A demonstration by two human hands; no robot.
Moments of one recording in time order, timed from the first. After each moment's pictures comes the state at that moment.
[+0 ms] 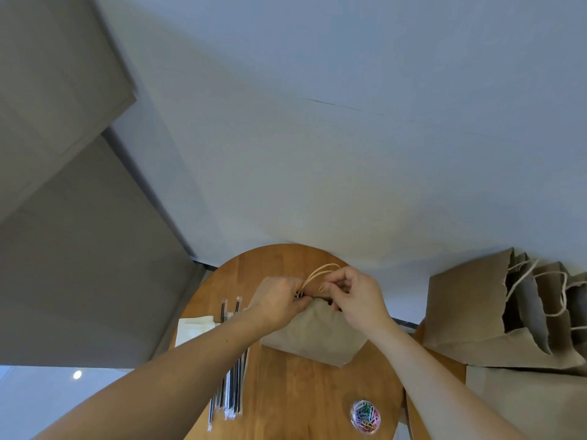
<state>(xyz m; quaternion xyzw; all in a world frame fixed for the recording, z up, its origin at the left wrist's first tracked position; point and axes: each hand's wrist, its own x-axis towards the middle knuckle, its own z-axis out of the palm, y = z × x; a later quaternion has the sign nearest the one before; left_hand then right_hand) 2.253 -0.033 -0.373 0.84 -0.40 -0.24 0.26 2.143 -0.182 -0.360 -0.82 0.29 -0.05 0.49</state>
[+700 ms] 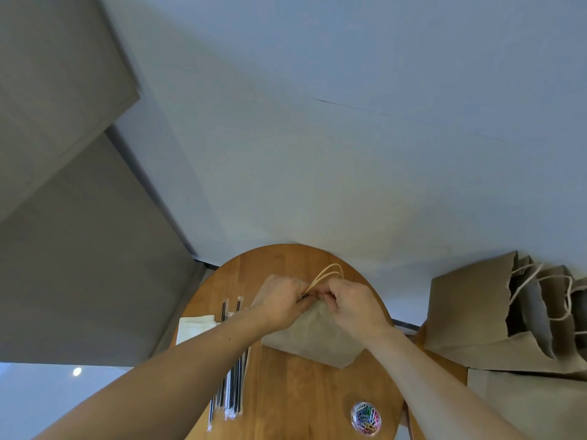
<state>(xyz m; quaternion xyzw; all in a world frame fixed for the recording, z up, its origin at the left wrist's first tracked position) 2.256 -0.034 -0.375 0.83 -0.45 -0.22 0.24 2.145 -0.177 -0.365 -0.95 0.13 -0.01 0.28</state>
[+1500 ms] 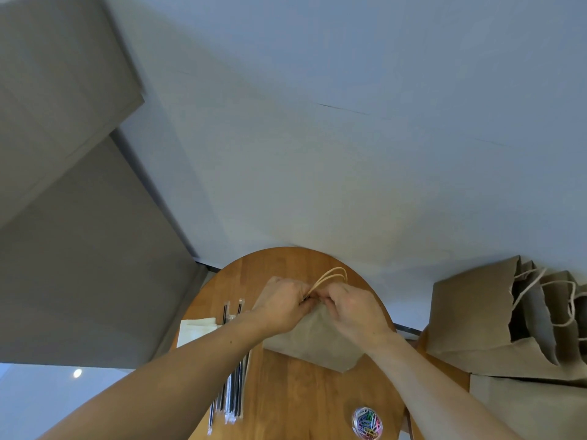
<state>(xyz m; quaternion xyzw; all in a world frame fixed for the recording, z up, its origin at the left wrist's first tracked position) 2.257 -0.034 -0.378 0.83 -0.46 -0.20 0.25 2.142 -0.177 -0.370 -0.97 0.07 -0.05 0.22</state>
